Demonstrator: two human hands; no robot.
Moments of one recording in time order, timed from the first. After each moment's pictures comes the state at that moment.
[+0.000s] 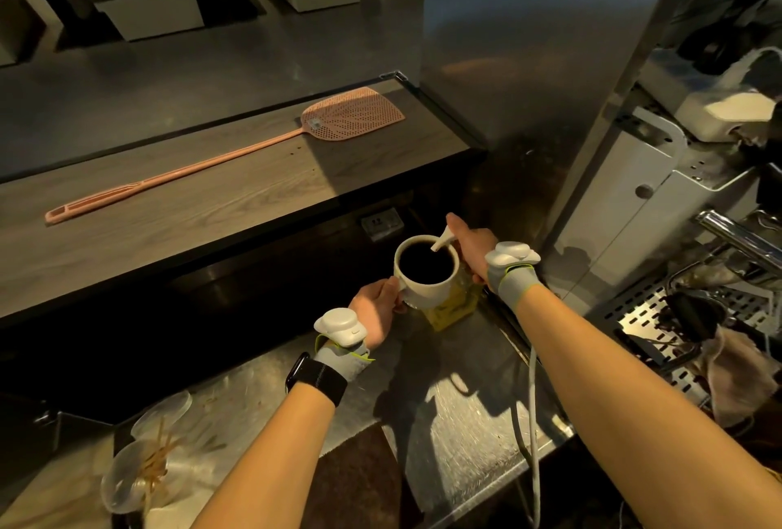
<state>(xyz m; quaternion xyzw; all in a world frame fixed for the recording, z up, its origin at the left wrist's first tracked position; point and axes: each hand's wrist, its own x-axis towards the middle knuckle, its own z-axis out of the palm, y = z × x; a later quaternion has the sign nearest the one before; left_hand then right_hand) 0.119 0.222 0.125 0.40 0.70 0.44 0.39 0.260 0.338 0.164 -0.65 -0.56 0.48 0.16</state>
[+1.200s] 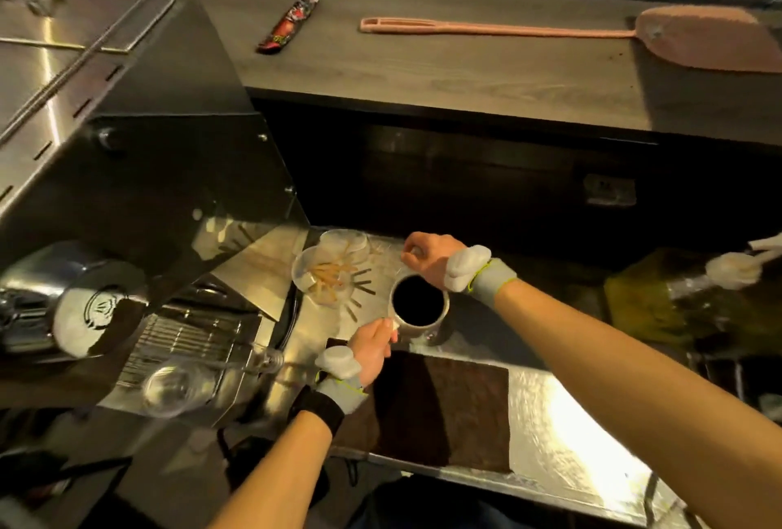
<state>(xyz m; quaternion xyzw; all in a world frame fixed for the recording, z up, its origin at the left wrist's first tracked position) 0.019 -0.017 0.000 0.12 0.79 0.48 0.36 0.011 0.160 0.083 -0.21 -0.91 0.31 -0.16</state>
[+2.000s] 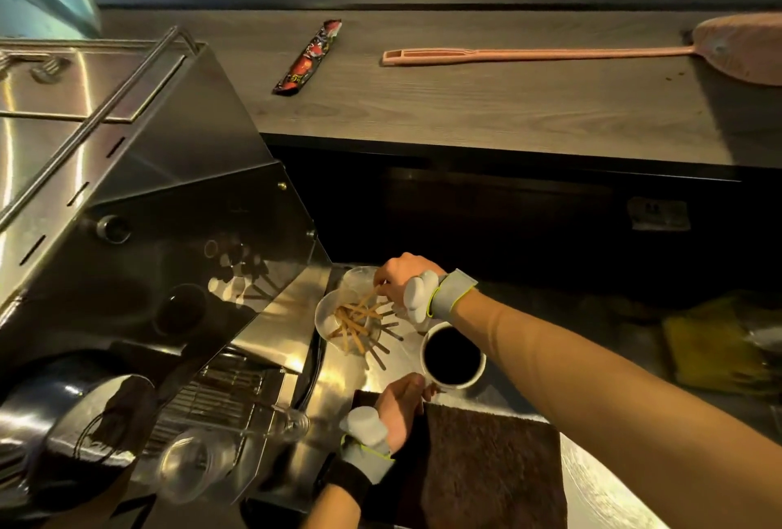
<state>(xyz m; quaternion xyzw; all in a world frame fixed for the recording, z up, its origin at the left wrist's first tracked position) 0.008 -0.023 -0.026 0.13 0.76 0.48 0.42 -0.087 0.135 0.061 -0.09 -0.94 0.22 -0.23</state>
